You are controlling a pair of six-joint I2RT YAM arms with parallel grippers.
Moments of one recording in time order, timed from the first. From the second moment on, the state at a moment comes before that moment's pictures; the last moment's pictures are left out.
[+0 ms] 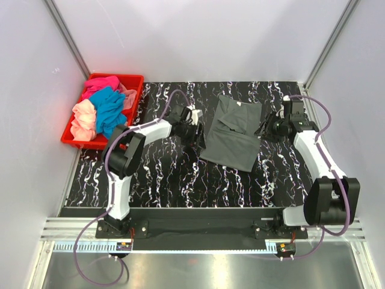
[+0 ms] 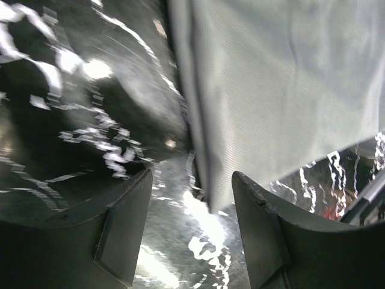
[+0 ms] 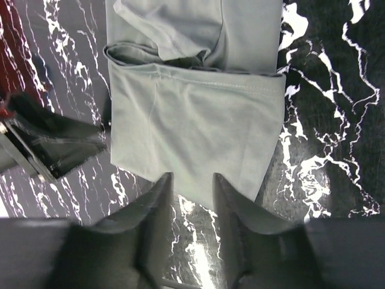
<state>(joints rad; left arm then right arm) -0.50 2.08 1.42 -0.35 0.49 -0.28 0.00 1.38 1.07 -0.57 -0.28 0.47</state>
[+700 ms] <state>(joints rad) -0.59 2.04 1.33 -0.31 0.43 -0.35 -0.08 1.71 1.31 -0.46 -0.28 0.51</state>
